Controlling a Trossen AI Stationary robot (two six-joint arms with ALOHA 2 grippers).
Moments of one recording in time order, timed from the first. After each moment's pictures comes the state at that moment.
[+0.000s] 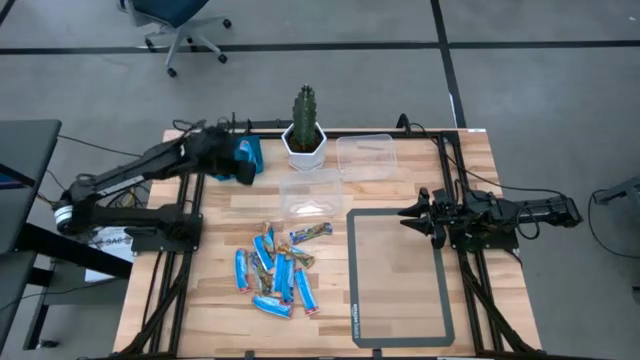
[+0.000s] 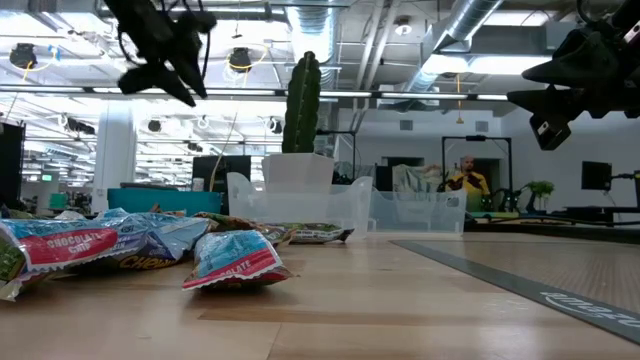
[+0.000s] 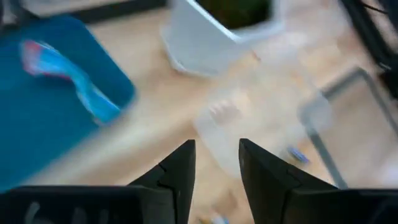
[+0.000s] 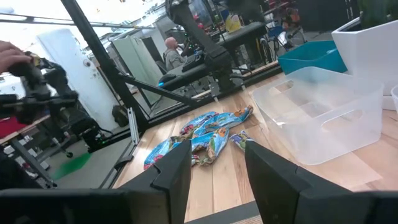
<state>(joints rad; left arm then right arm) 0.48 0.96 0.95 -0.81 -0.01 -0.66 0.08 0.05 0.01 0.01 0.00 0.39</state>
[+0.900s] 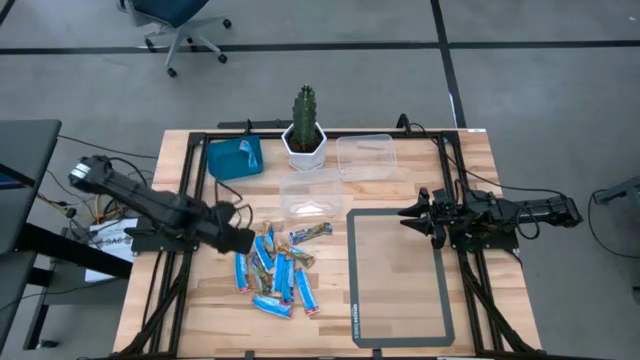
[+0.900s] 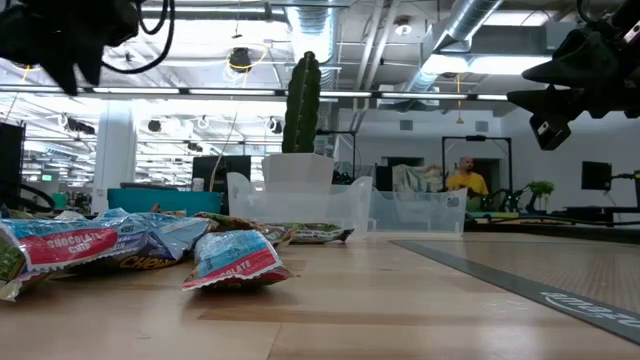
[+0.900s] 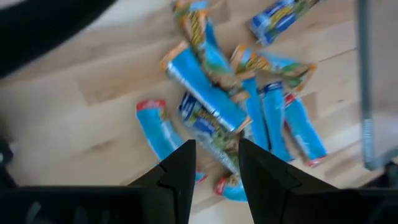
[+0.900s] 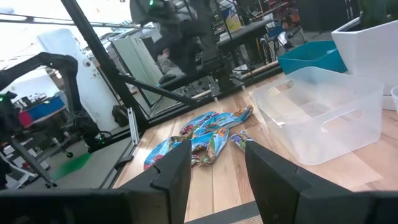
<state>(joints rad) -0.42 1.09 0.95 -1.08 -0.14 -1.70 0.08 0.05 0.01 0.01 0.00 0.39</state>
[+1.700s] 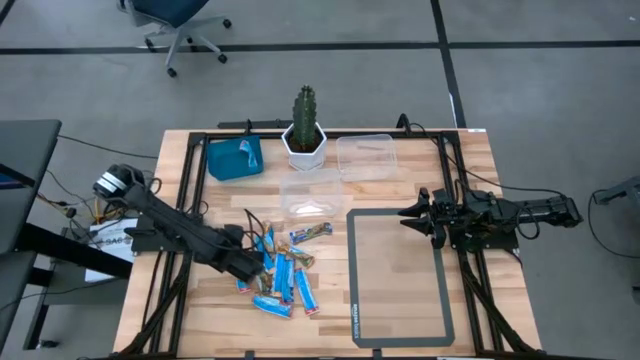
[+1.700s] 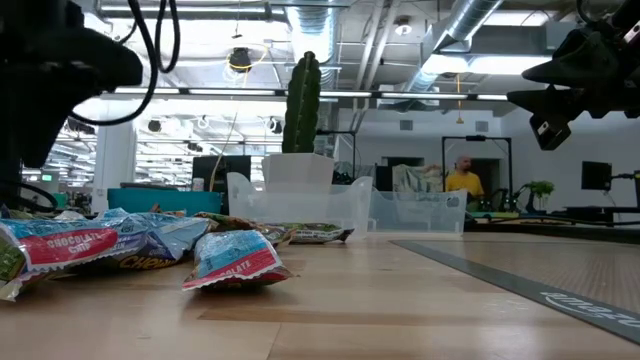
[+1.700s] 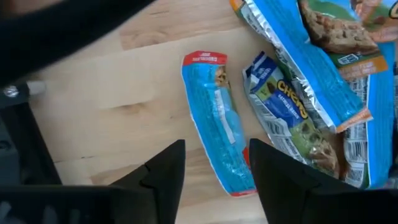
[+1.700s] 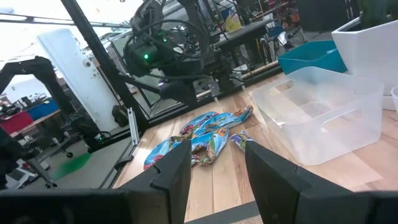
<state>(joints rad) -0.52 1.46 0.95 -1.09 -0.05 -1.92 0.08 0.05 0.01 0.01 0.00 0.39</state>
